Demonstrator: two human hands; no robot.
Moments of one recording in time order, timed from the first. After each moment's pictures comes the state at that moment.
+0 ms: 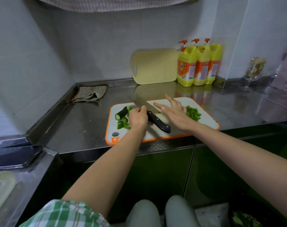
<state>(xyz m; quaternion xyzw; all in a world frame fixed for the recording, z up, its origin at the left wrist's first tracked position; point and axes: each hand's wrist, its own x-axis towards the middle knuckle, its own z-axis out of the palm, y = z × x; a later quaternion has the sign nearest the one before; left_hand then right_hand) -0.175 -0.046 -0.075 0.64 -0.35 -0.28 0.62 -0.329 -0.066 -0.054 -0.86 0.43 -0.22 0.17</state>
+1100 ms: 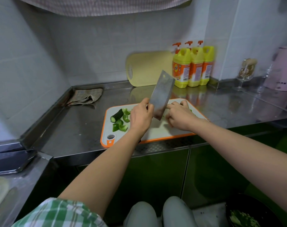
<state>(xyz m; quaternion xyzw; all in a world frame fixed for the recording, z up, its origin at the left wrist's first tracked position) -0.196 -0.030 -0.047 0.66 -0.61 -0.05 0.45 -0.349 -0.073 -0.035 -0.90 0.42 -0.08 -0.10</state>
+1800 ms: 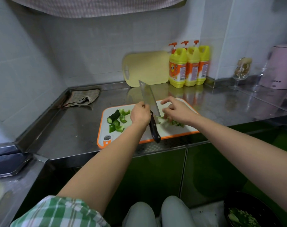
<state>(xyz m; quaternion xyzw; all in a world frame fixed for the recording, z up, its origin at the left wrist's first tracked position) -0.205 -0.057 -0.049 0.70 -0.49 -0.20 0.48 -0.360 -0.076 -0.033 -0.80 0.45 -0.29 0.28</state>
